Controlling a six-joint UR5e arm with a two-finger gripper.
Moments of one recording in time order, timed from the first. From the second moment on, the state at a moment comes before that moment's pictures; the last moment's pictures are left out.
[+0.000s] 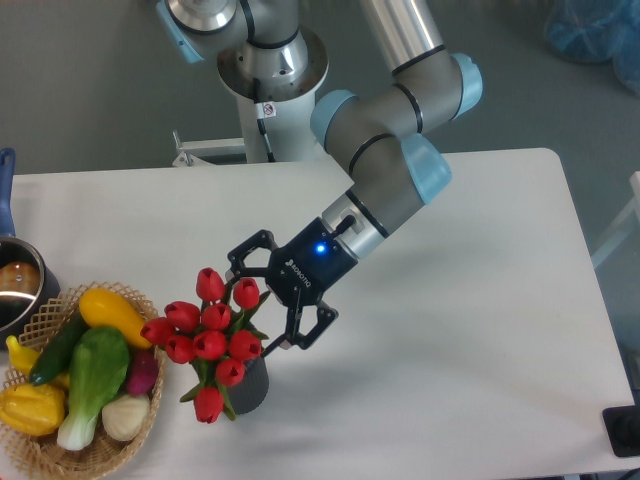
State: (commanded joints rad) arm 2.53 -1.95 -1.77 -0.87 0.40 1.19
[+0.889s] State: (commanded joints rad) arm 2.53 -1.96 -1.75 -0.87 0.37 1.18
